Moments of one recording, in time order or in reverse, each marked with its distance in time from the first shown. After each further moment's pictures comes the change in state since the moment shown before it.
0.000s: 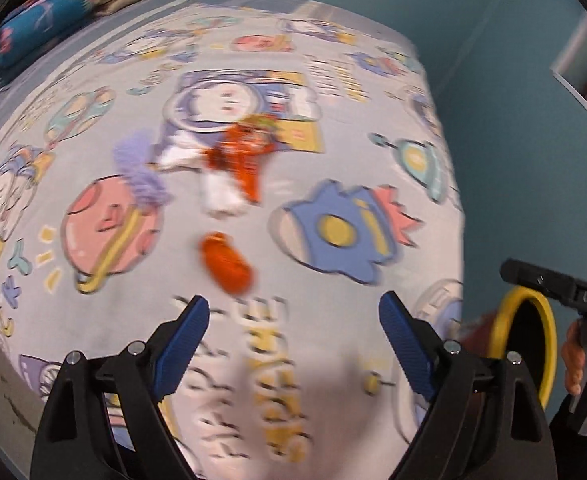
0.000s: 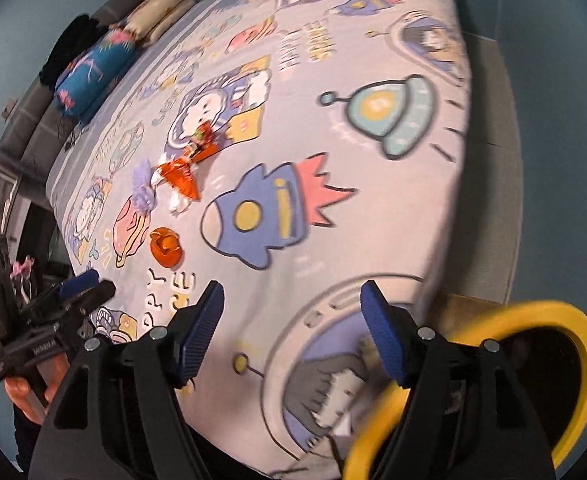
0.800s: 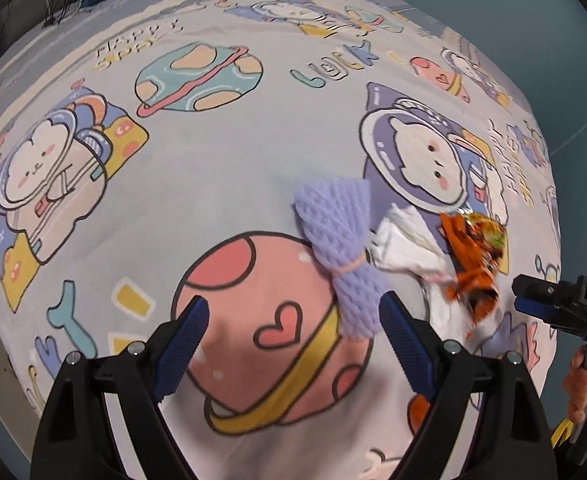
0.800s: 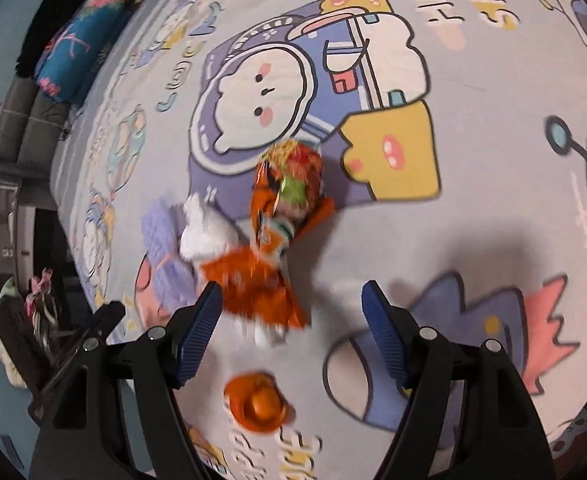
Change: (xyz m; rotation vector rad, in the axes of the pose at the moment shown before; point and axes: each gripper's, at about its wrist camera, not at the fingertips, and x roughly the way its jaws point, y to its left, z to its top) left arm 0.081 0.205 0.097 -0.309 0.028 0.143; right arm 0.206 0.122 0.163 0.085 0.226 0.073
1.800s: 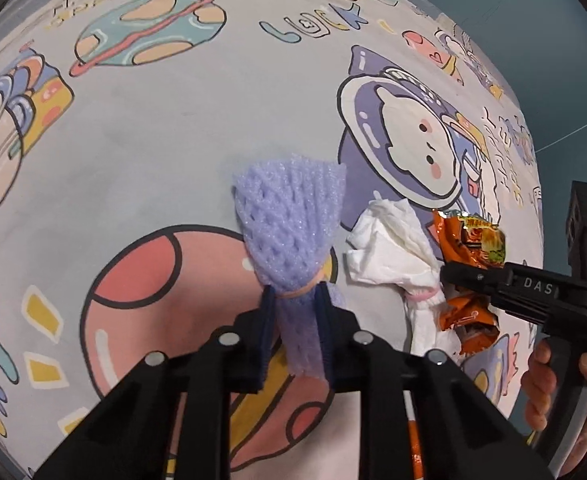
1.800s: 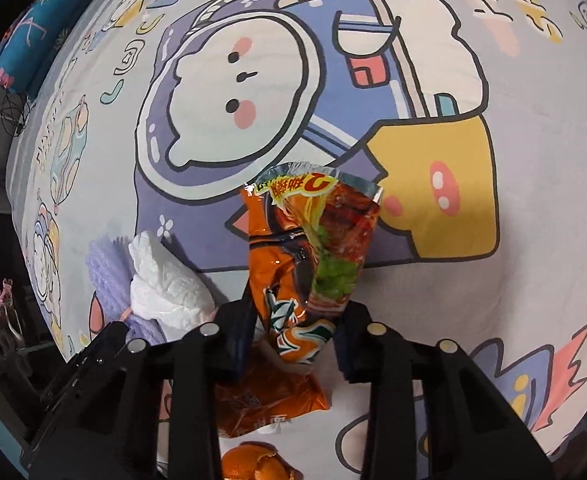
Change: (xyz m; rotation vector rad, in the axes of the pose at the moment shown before) left arm 0.058 -0.018 0.010 -0.035 0.102 -0.131; right arm 0.057 0.018 0.025 -0.005 0.050 -0.148
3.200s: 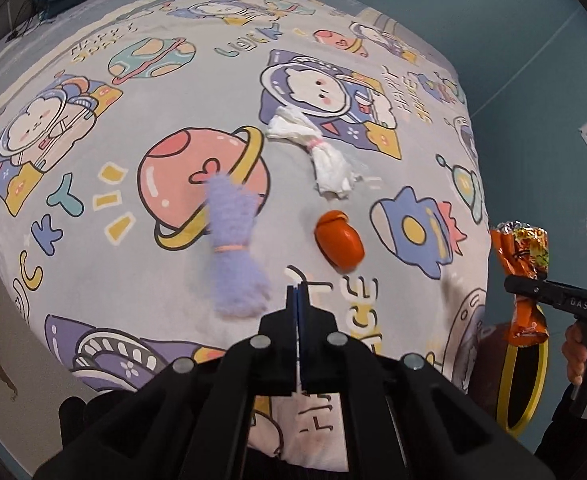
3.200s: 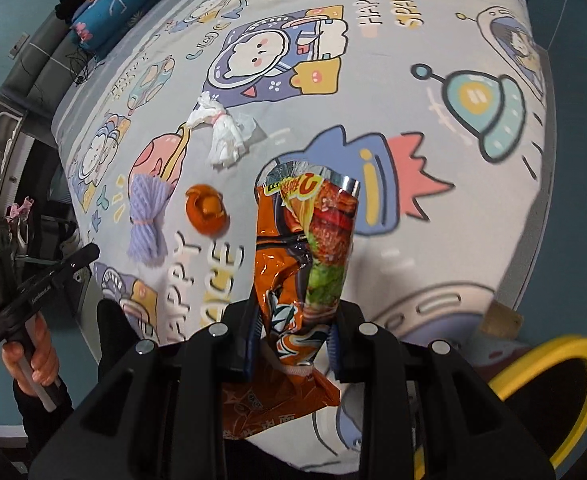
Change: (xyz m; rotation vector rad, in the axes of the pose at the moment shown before) left arm -0.144 -0.032 -0.174 0.194 -0.074 -0.037; right arm -0.173 -0.100 -0.229 -0.186 -0.132 0.052
